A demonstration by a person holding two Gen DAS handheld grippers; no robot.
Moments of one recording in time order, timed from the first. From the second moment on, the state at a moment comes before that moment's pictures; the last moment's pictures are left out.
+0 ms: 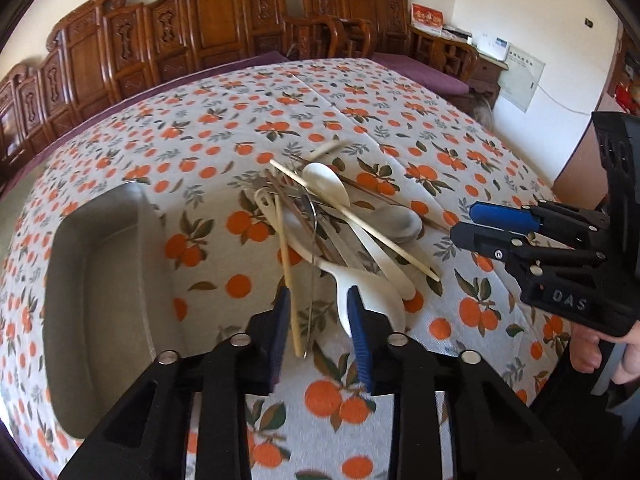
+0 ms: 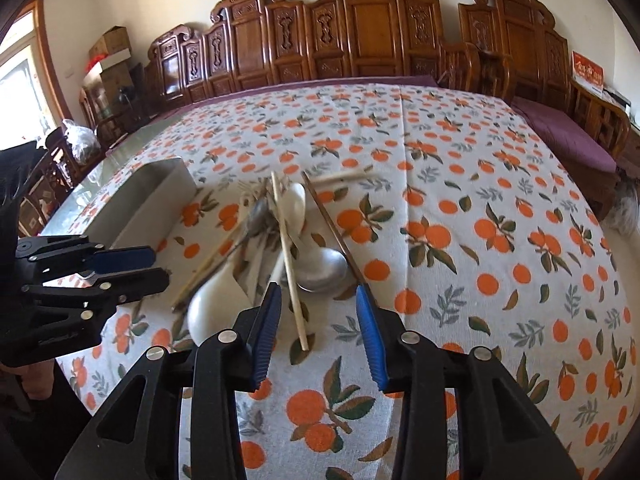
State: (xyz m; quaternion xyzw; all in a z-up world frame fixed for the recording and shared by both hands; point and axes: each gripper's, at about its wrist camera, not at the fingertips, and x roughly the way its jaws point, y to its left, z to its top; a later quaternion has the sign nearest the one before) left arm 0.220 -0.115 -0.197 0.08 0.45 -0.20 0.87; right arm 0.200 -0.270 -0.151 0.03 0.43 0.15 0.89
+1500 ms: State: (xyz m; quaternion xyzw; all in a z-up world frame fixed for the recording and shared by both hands) left arm 0.223 -0.102 -0.187 0.04 0.44 -0.22 0.87; right arm 0.217 -0.234 -0.189 -0.04 0.47 0.16 0.86
